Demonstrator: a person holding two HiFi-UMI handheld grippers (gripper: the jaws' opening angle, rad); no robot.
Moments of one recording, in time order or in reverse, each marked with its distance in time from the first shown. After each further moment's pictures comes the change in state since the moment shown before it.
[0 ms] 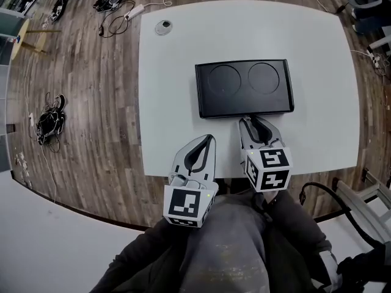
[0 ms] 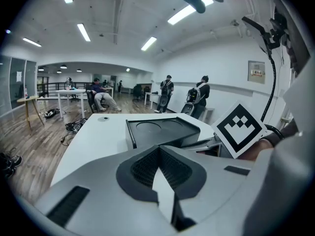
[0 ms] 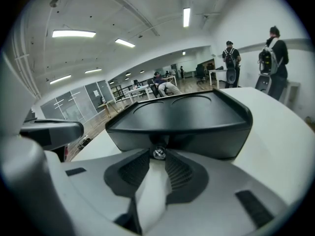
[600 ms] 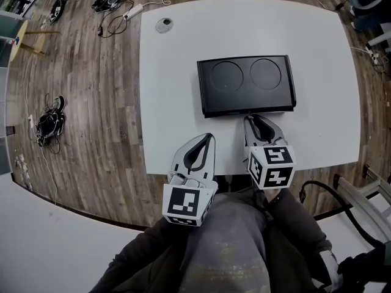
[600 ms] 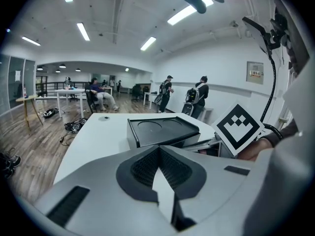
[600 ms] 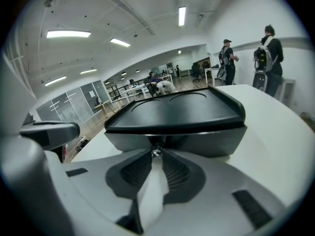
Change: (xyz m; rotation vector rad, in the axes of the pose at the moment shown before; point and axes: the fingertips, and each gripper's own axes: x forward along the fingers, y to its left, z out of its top) left arm -0.007 0.006 -0.006 0.006 -0.003 -0.013; right arm -0.002 -0.002 -0.010 0.038 0.017 -0.034
